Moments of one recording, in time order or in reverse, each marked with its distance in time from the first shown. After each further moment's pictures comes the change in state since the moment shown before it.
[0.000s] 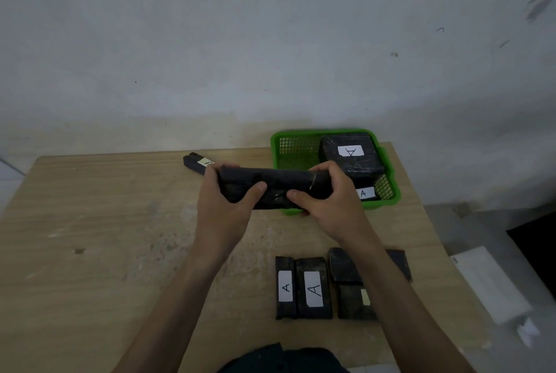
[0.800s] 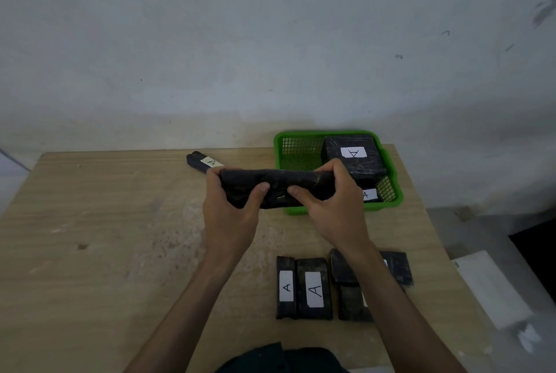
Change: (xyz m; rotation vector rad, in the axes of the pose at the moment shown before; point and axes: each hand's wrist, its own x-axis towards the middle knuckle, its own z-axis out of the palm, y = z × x) left_hand -0.009 -0.008 0.006 0.059 0.112 0.120; right_hand -0.007 -0.004 0.008 -0.159 0.151 -0.228
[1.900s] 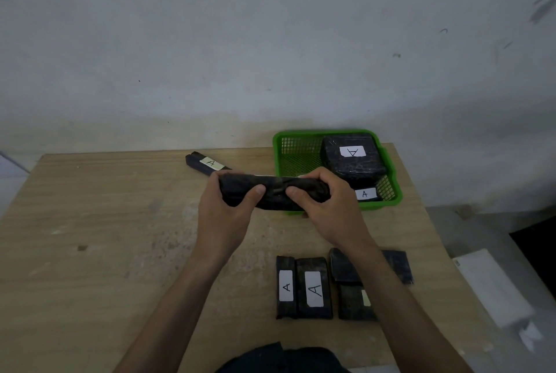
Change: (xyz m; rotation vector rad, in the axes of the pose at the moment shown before) left_hand 0.006 -0.003 -0.009 0.011 -0.100 -0.130; right_hand 0.002 0.012 -0.001 0.024 -0.161 0.096
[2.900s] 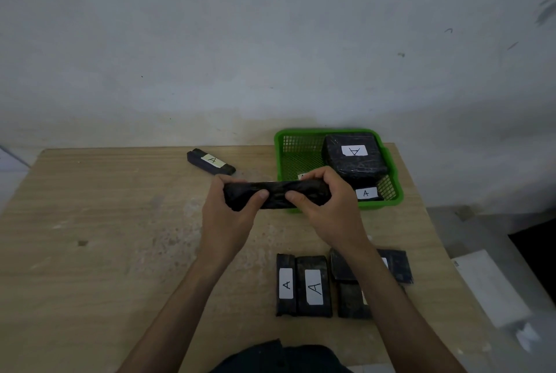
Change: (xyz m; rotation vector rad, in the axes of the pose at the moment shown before) left_hand -0.005 -0.012 0.001 0.060 -0.017 0.000; right_hand -0.005 -0.001 0.004 0.014 0.042 -0.050
